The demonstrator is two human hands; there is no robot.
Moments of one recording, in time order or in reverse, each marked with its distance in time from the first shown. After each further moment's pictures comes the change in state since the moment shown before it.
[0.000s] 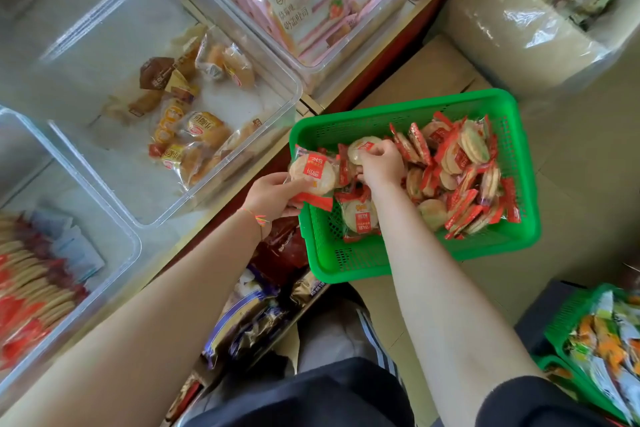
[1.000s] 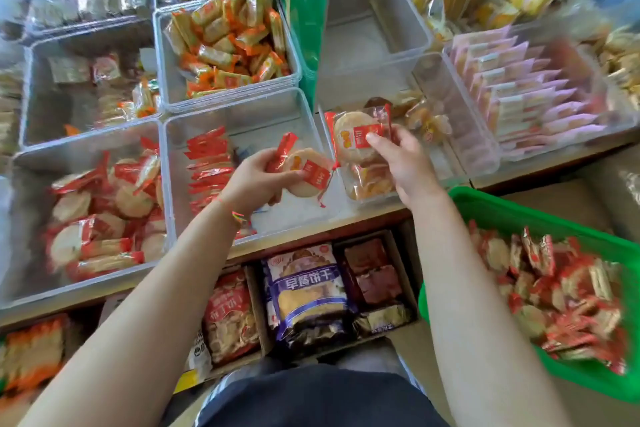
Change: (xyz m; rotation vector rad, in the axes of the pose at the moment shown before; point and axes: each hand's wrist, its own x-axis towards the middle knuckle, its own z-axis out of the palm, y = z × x) left_hand -0.207 -0.023 -0.253 -0.081 0.457 0.369; right_hand -0.238 -0.145 0.146 0.112 -0.790 -0.440
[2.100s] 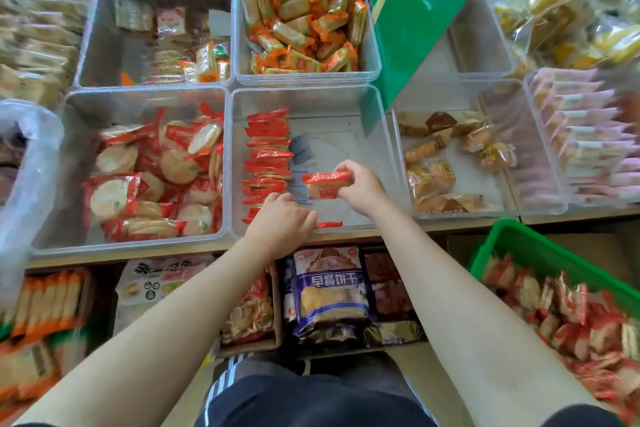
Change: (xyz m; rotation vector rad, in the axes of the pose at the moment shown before) left_hand -0.017 -0.119 -0.045 1.090 -0.064 0.276; right_hand 0.040 0.099 0.145 -0.884 -0.262 -0.016
